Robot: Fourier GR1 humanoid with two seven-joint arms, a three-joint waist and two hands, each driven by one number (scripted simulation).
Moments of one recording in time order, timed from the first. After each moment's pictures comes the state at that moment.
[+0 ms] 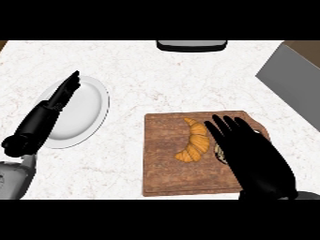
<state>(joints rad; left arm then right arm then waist) -0.21 0.43 -0.16 -1.53 0.05 -0.05 -0.09 -0.33 -0.49 0.62 -2.02 0.63 0.59 0.84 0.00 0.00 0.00</state>
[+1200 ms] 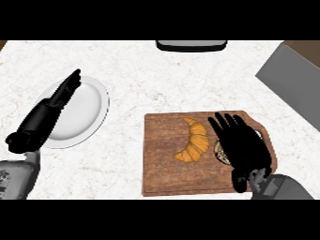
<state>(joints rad) -0.22 0.32 -0.05 -1.52 -0.06 -0.15 -0.09 -0.24 -0.35 0.53 -1.73 0.96 0.56 0.58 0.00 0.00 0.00</state>
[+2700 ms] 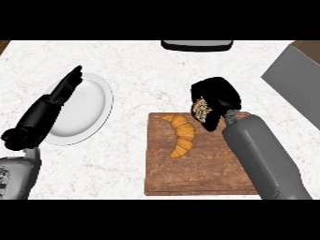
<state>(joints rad) -0.24 0.27 0.01 -1.54 -0.10 -0.23 -0.06 -0.63 -0.14 0.26 -1.07 1.03 0.18 0.10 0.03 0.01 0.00</state>
